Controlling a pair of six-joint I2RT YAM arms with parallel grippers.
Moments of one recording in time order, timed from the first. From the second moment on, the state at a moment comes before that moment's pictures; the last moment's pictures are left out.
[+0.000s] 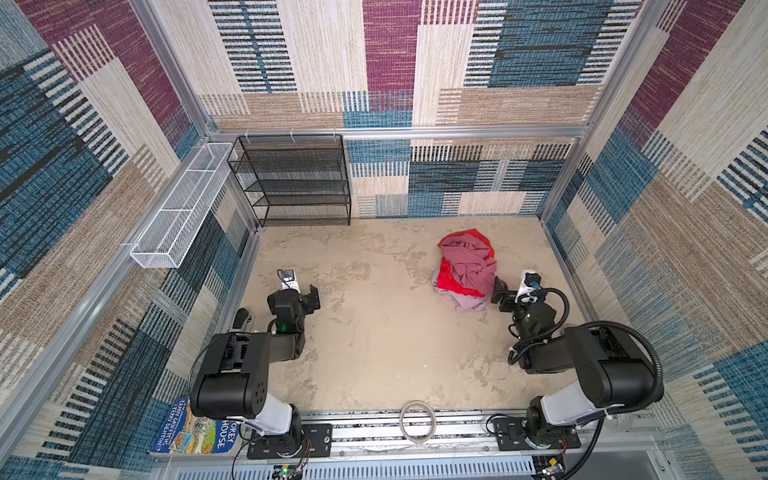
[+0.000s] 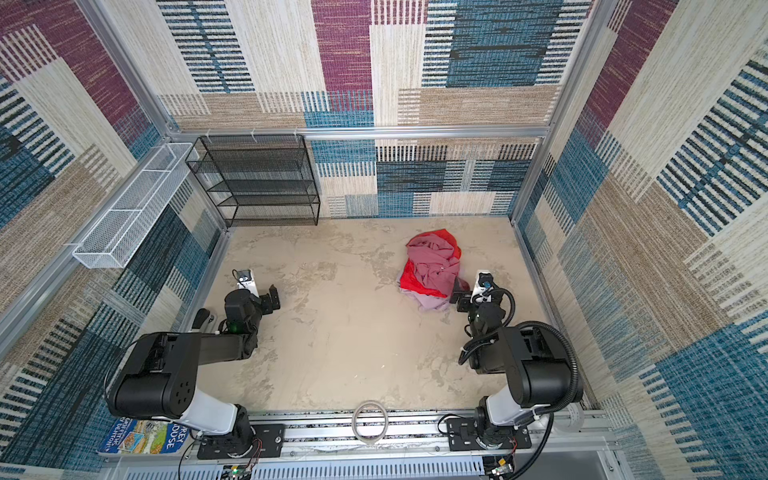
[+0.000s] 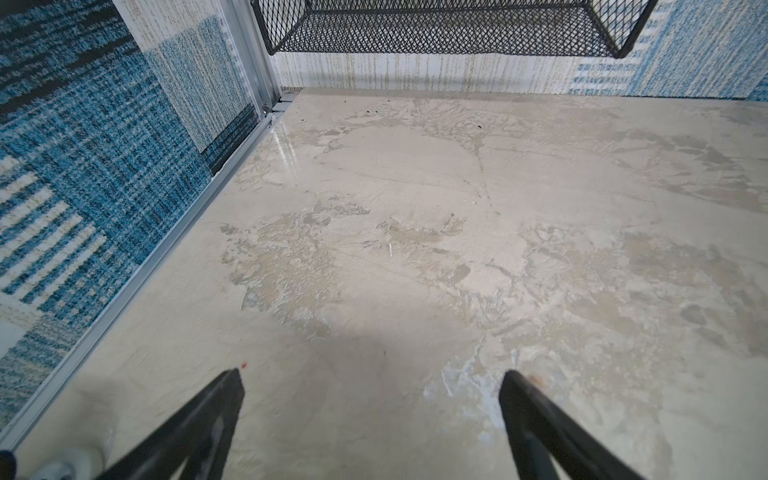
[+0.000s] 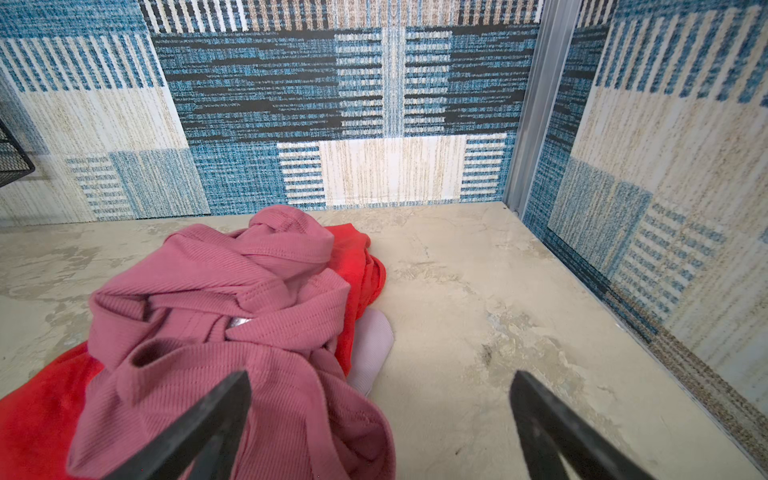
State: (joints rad) left arm 0.00 1.54 0.41 0.75 -0.23 -0.03; right arm 0.01 1.53 0.20 1.27 0.09 0.04
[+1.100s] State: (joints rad) left arm -0.06 1.26 0.56 0.36 -0.22 -0.08; right arm 0.10 1.25 0.45 0.79 0.18 0.09
